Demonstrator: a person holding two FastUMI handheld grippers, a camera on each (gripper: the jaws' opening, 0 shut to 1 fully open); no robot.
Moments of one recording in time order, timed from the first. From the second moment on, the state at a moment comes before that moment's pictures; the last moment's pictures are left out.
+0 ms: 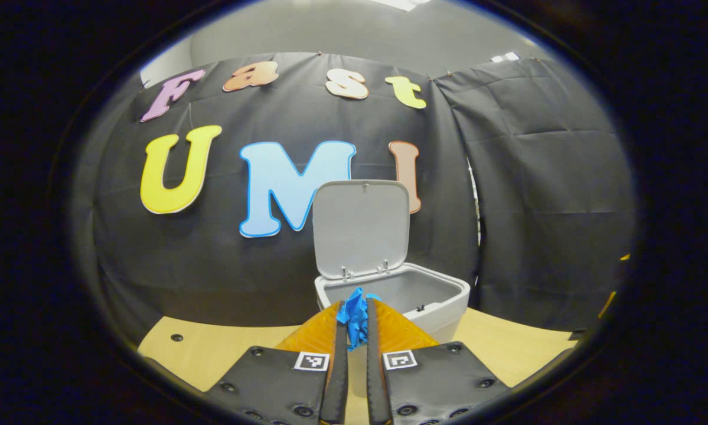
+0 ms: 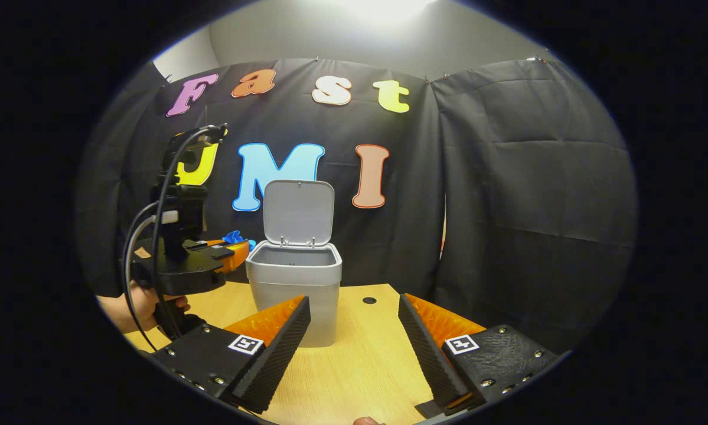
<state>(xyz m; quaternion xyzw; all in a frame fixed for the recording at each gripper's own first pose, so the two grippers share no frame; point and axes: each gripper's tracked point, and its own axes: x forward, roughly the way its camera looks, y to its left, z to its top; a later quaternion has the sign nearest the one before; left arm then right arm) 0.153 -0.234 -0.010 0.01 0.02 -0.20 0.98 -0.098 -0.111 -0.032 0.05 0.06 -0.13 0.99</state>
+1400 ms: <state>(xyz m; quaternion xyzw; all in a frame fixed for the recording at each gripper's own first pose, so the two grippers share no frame) 0.198 -0.276 -0.029 0.02 0.05 -0.23 0.97 -0.086 -0.108 -0.041 0.06 0.07 -0.12 0.99</state>
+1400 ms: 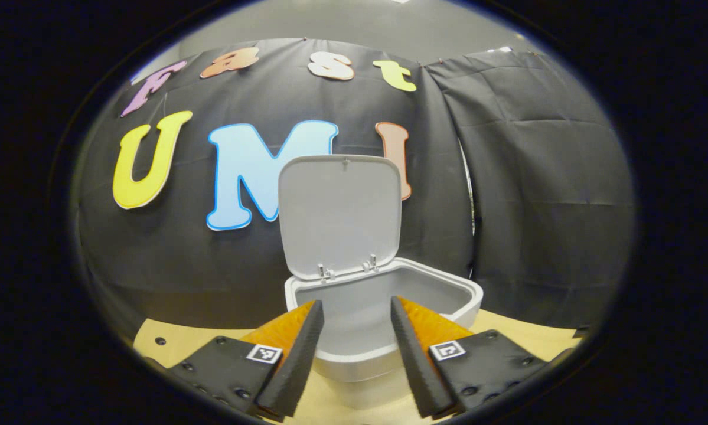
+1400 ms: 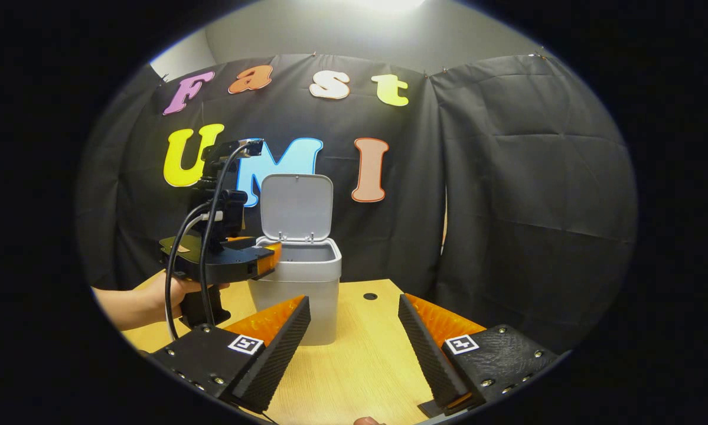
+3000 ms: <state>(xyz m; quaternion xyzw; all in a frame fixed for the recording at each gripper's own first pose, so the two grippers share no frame) 0.029 -0.038 -0.027 -0.02 0.03 -0.05 1.00 -0.047 0.034 -0.069 0.06 0.11 0.10 0.99</state>
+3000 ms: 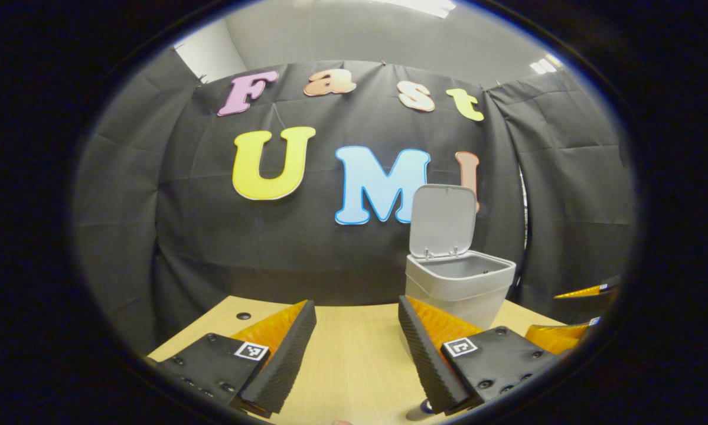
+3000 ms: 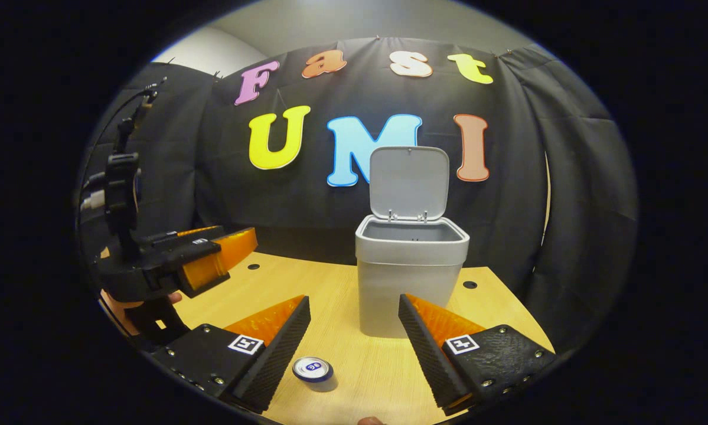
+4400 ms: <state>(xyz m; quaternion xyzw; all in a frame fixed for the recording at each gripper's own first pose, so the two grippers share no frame) 0.012 0.035 -0.057 -0.01 0.05 -0.03 1.00 -0.047 0.117 -0.229 0.01 0.39 0.15 0.91</state>
